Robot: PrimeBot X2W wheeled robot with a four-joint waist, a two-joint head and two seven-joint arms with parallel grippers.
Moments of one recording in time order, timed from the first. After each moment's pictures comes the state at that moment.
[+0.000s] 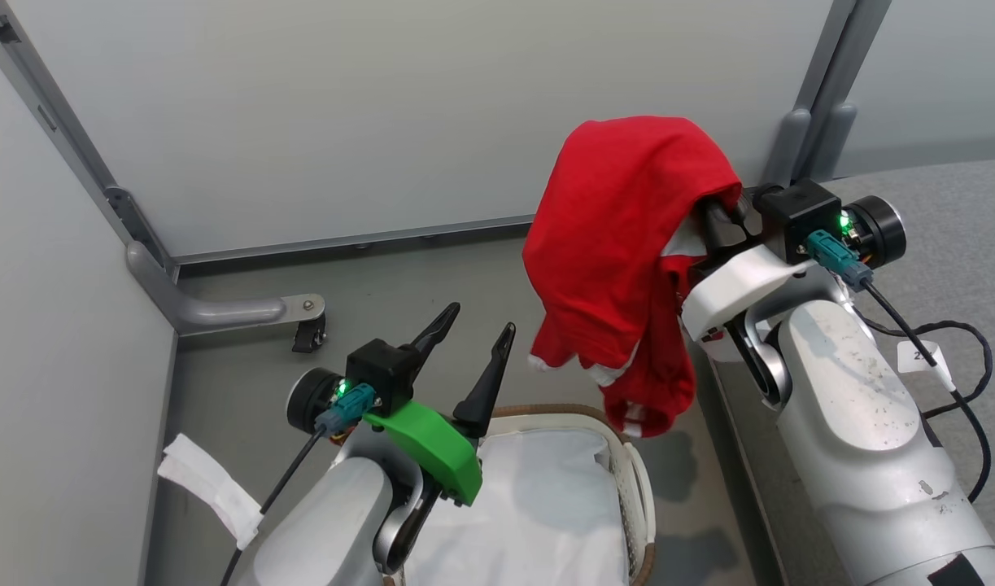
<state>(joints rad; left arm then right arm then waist) -0.48 0.10 -0.71 0.54 -0.54 -0.12 -0.26 -0.65 -0.05 0.17 0.51 0.03 0.13 -0.26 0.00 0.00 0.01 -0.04</state>
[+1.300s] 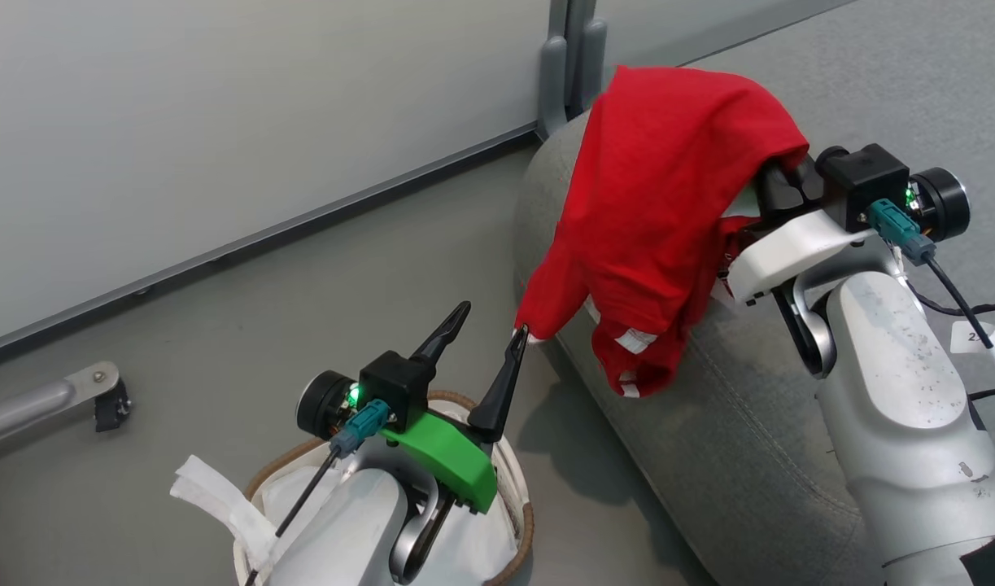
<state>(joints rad) -0.41 0.05 -0.61 0.47 -0.40 -0.13 -0.26 -0.67 -0.08 0.08 0.48 0.01 0.13 -0.26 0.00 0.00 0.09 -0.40</state>
